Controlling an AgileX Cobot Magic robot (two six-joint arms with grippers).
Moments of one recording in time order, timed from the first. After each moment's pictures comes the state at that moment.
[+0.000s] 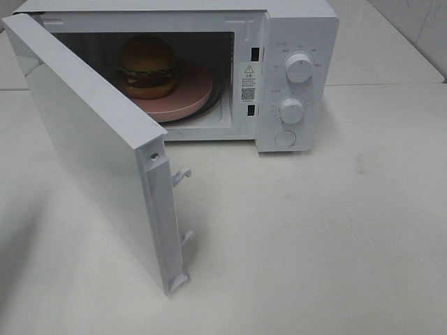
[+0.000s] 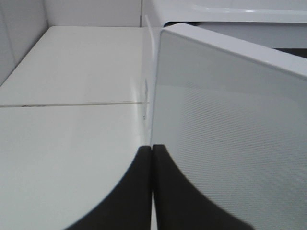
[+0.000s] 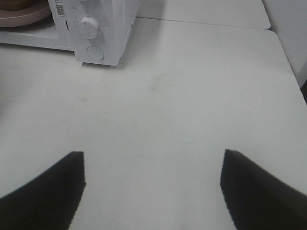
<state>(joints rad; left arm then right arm) 0.03 1.04 -0.25 0.37 -0.54 -0.35 0.14 0.00 -0.50 0.02 0.99 -0.01</state>
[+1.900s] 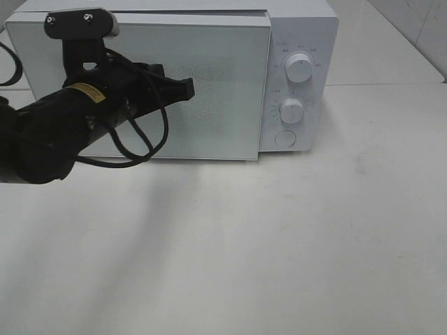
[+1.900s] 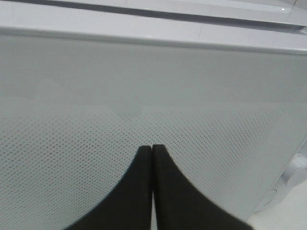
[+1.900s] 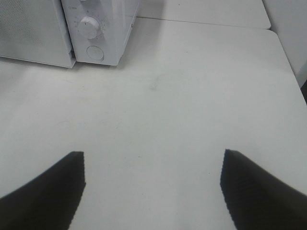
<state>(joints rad) -0.69 1.81 -0.81 -0.42 -0.75 0.06 0.14 0.00 -0.50 0.02 0.99 -0.01</state>
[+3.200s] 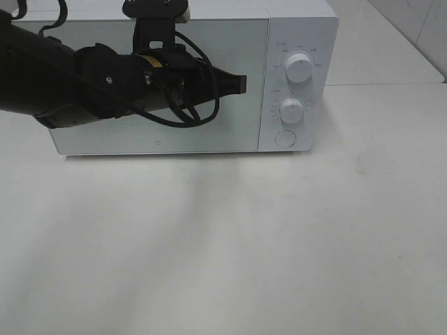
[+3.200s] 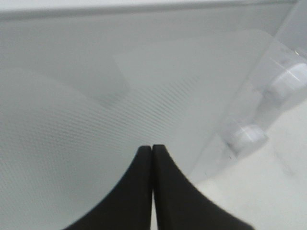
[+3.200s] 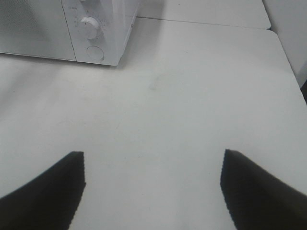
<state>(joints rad) -0.73 1.88 -1.10 -0.54 -0.31 0.26 0.14 0.00 -0.50 0.02 0.99 -0.01</state>
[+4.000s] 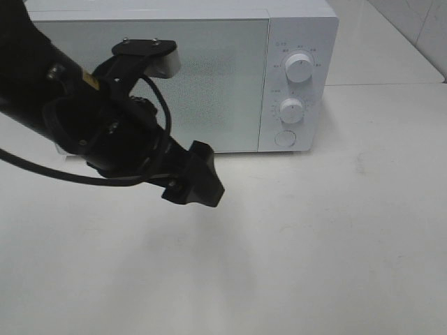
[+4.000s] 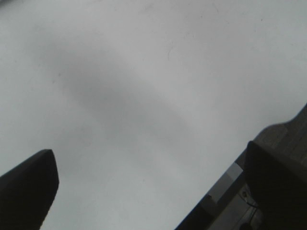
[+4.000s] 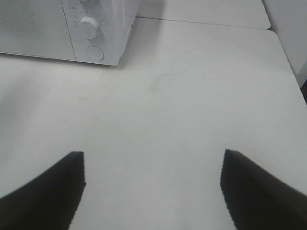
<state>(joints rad) -0.72 1.57 -0.99 -0.42 0.58 0.23 0.14 0.00 -0.50 0.02 0.99 -0.01</state>
